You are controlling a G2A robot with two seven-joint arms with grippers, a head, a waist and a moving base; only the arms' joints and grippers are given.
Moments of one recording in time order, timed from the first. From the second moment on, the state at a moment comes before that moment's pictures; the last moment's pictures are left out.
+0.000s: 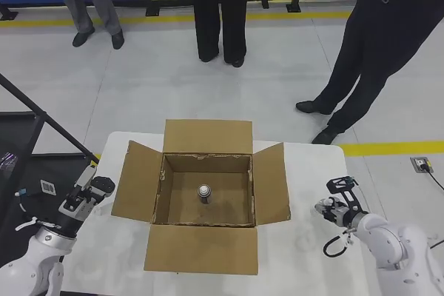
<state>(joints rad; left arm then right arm) 1.43 -1.09 -1.83 -1.81 -0.33 -0.20 -0.49 -1.13 -1.21 1.62 -1.55 -1.07 -0.30 0.92</state>
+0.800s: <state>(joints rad) 1.43 -1.09 -1.83 -1.81 -0.33 -0.20 -0.49 -1.17 -1.21 1.47 -2.22 -1.09 -0.17 0.76</state>
